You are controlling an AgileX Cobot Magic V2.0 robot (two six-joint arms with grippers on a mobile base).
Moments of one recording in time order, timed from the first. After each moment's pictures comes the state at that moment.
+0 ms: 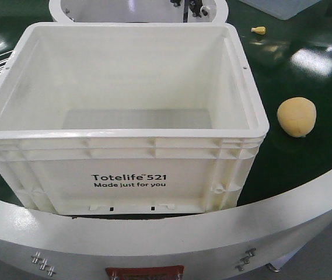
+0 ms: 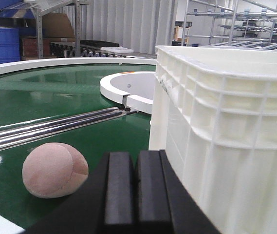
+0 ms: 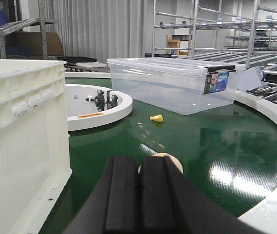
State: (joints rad) left arm 0.01 -0.02 0.03 -0.15 0.06 0.06; right arm 0.04 -0.02 0.03 0.03 0.01 -0.06
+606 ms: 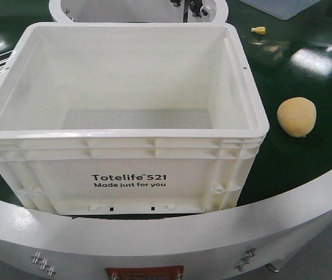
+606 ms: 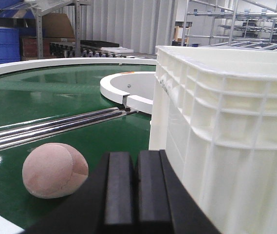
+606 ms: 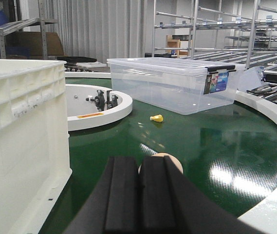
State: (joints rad) left arm 0.01 -0.02 0.03 -0.15 0.05 0.06; right arm 0.04 -0.02 0.03 0.03 0.01 -0.06
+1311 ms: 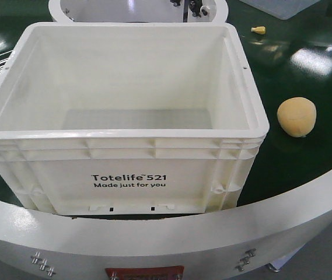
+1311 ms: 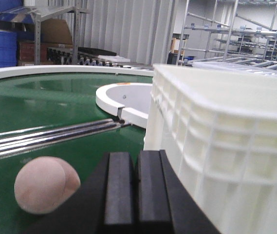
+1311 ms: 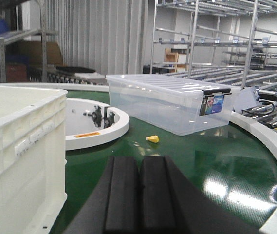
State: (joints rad) left arm 0.01 0.03 -0.06 -0.15 0.07 0.01; right arm 0.04 0.08 -0.13 0.01 0.07 -0.08
